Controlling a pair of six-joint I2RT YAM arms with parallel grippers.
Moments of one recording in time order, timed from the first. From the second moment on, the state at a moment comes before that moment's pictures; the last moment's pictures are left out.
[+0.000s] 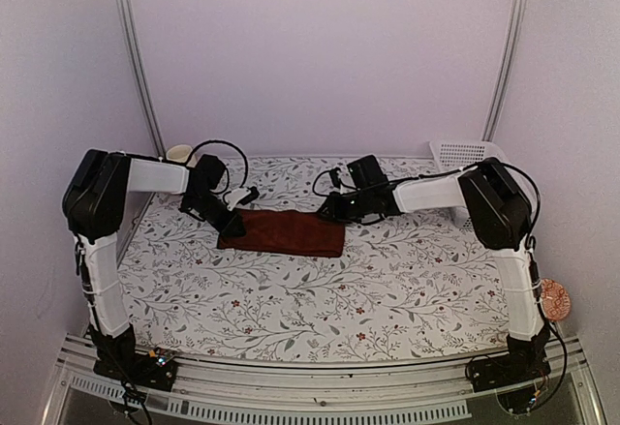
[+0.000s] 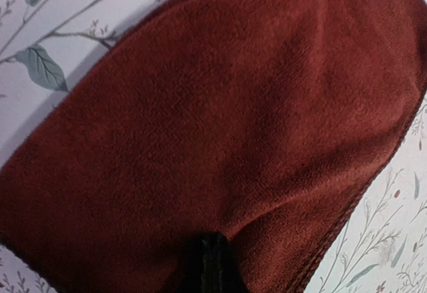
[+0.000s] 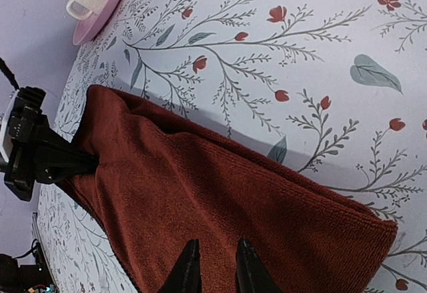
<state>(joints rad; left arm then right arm) -0.30 2.05 1.35 -0.53 0.37 0.42 0.65 2.27 1.58 0.00 -0.34 0.56</state>
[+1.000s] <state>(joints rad) -0.27 1.78 1.02 -0.40 0.31 0.46 0.62 2.32 1.60 -0.05 -0.23 0.60</state>
